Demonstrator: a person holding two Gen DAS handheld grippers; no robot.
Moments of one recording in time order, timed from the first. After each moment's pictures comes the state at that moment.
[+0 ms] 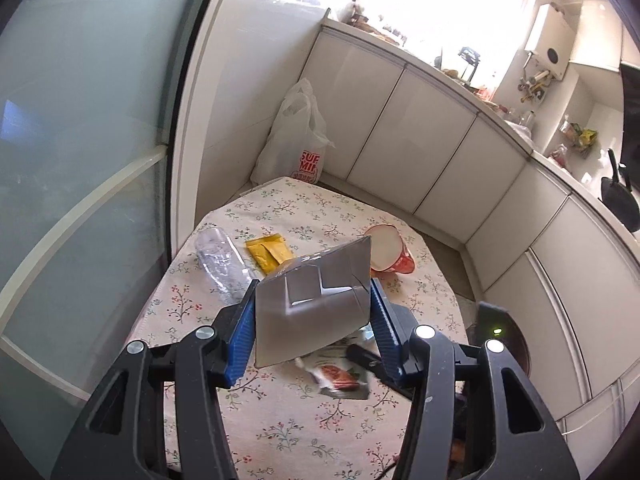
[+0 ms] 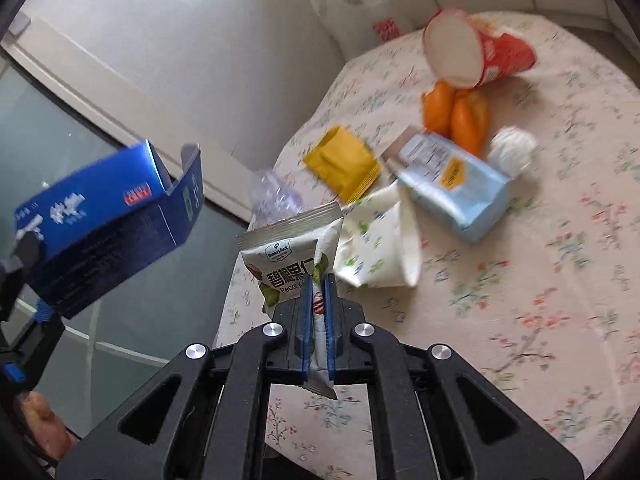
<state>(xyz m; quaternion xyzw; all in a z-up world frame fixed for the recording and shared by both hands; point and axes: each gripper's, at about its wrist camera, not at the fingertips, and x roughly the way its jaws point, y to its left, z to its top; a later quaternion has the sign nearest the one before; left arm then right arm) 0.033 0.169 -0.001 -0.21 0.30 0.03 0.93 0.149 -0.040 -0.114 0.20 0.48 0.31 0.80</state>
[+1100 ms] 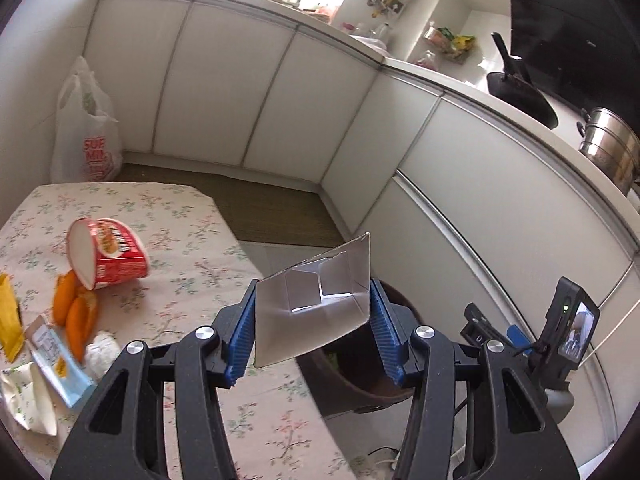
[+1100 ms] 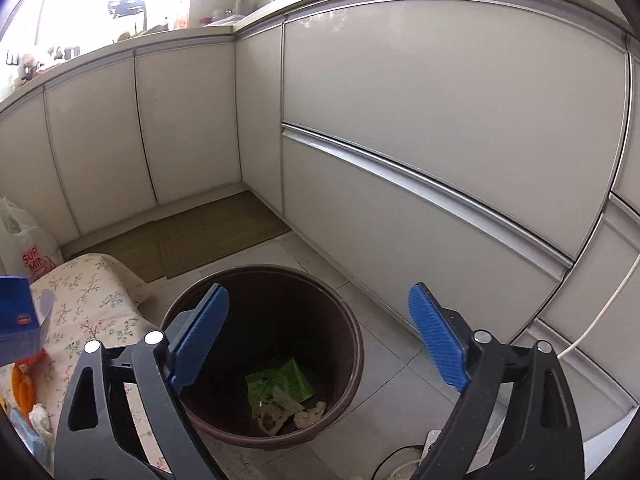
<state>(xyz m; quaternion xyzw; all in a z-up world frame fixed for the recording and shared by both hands) 0.215 -0.142 0.003 -0.14 0.33 -0.24 0.90 0.147 -0.429 -0.029 0.09 0.27 -0.31 0.91</state>
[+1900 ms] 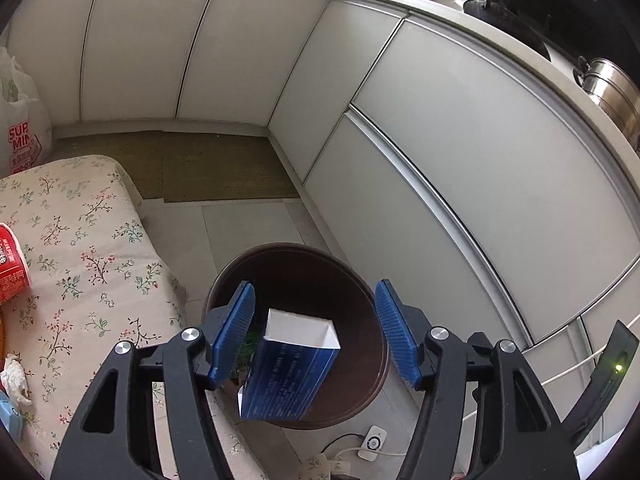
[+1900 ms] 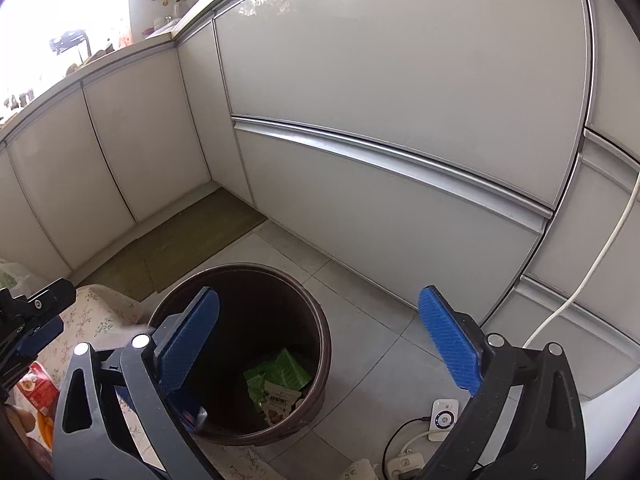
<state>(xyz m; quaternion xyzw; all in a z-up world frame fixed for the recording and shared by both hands) 0.272 -0.271 -0.017 -0.11 0.41 -0.31 0.85 0.132 -0.469 -0.034 0.18 0.29 -0.34 0.88</state>
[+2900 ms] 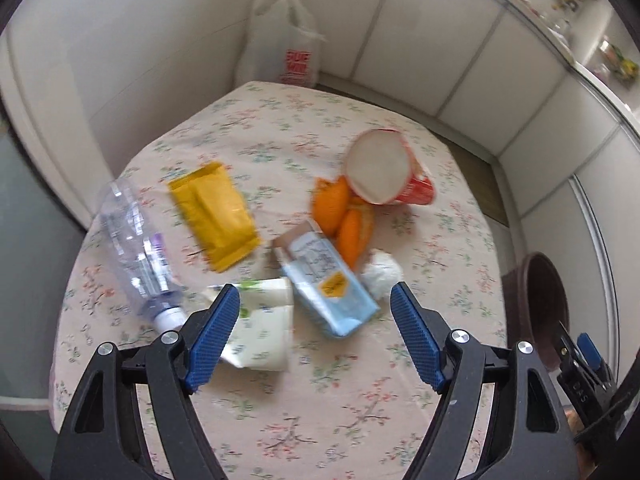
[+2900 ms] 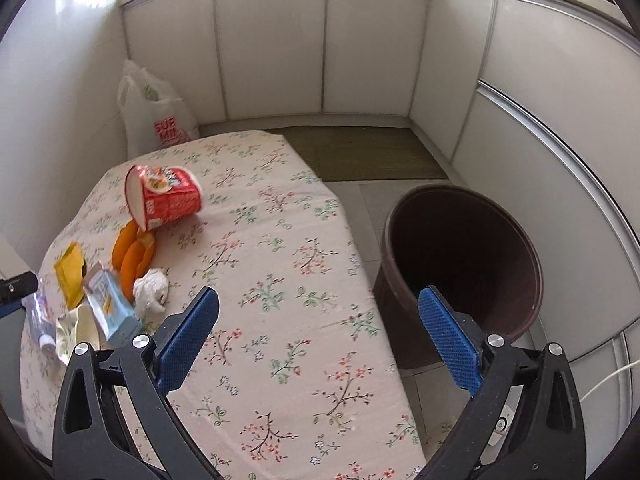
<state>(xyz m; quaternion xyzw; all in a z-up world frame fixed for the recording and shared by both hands) 0.188 0.095 -0.075 -0.17 0.48 0.05 0.86 0.187 -0.212 -0.067 0.01 0.40 -0.05 0.91</state>
